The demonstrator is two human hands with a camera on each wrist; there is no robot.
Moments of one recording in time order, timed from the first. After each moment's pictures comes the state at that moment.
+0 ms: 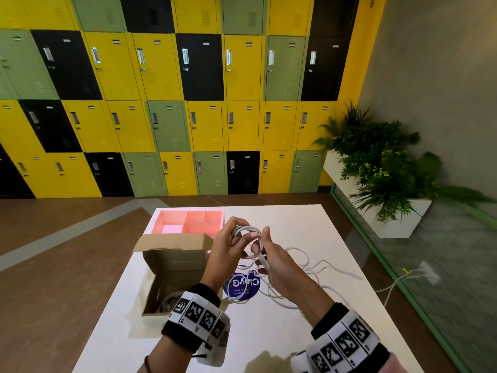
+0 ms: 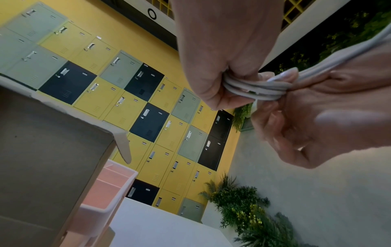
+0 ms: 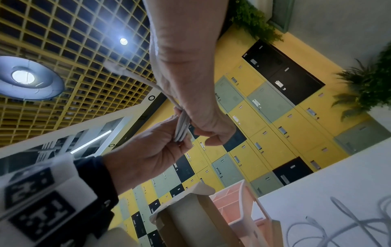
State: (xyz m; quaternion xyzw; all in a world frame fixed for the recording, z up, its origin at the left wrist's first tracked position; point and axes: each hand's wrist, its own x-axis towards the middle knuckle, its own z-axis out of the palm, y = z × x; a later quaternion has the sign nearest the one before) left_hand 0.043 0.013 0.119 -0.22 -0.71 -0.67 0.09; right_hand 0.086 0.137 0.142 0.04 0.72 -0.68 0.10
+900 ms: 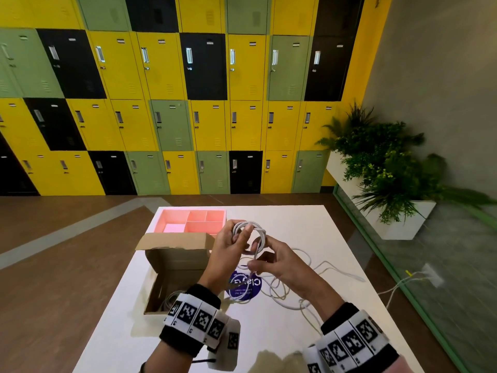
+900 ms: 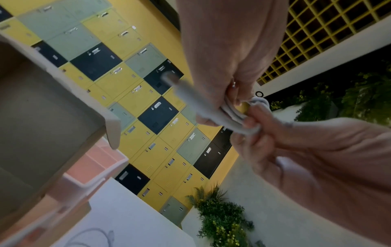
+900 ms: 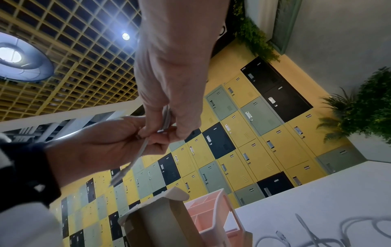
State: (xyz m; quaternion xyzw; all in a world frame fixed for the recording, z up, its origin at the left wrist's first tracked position) left_hand 0.046 0.012 0.125 -0.15 -0.65 -0.74 0.01; right_hand 0.085 0.155 0.136 -0.11 0.74 -0.65 0.08
